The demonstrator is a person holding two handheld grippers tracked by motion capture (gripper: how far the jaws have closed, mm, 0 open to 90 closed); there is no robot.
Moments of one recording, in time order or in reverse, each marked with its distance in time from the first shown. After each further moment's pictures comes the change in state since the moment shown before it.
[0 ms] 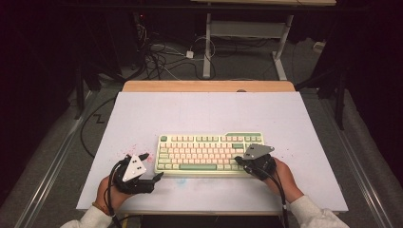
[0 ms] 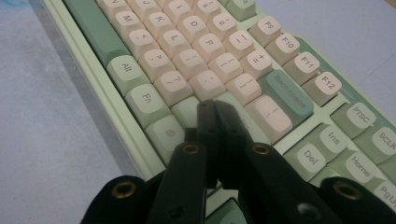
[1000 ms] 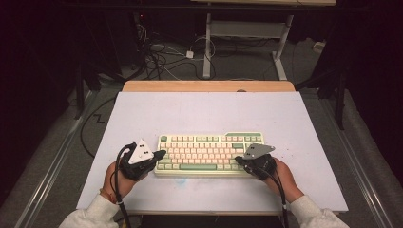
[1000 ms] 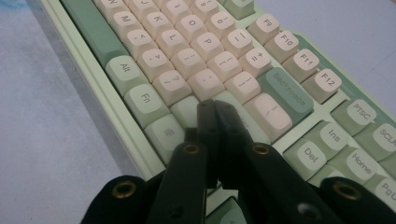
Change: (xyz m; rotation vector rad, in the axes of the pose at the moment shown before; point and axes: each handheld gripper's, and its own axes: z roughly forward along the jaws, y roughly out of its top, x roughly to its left) left arm 0.008 0.051 0.006 0.017 -0.077 0.006; right arm 0.000 0.000 0.000 0.003 0.001 0.020
